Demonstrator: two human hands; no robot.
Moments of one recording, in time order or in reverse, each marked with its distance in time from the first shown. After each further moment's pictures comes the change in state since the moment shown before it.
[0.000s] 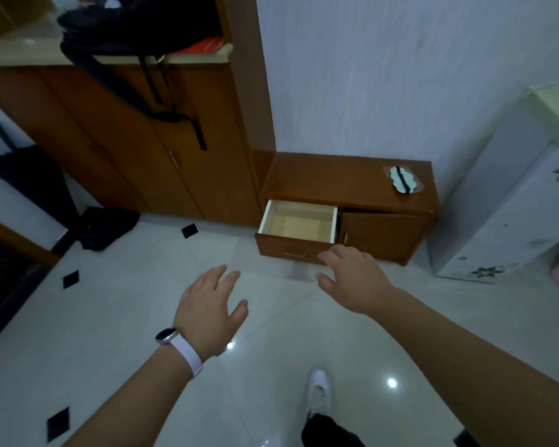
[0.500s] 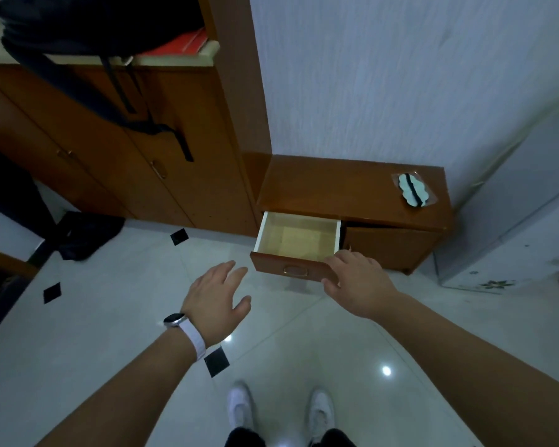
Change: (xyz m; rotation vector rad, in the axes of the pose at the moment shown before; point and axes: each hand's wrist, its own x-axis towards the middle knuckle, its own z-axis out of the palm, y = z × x) left_hand 0.181 -0.035 0.016 0.007 -0.158 0.104; right_hand 0.148 0.047 -0.008 -0.006 -0.067 0.038
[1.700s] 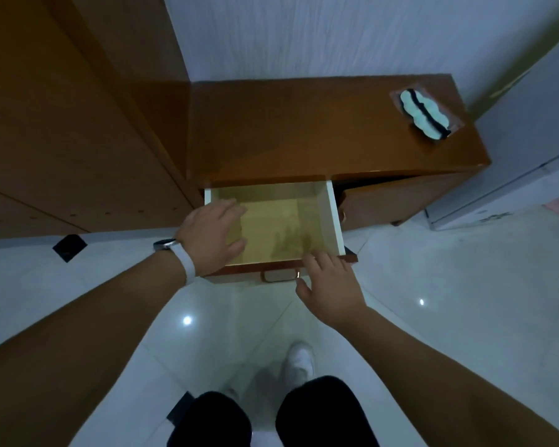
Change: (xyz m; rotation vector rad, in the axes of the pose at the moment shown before) left_hand 0.381 -0.133 0.241 0.029 -0.143 0.430; right_hand 0.246 0.048 0.289 0.025 0.128 0.354
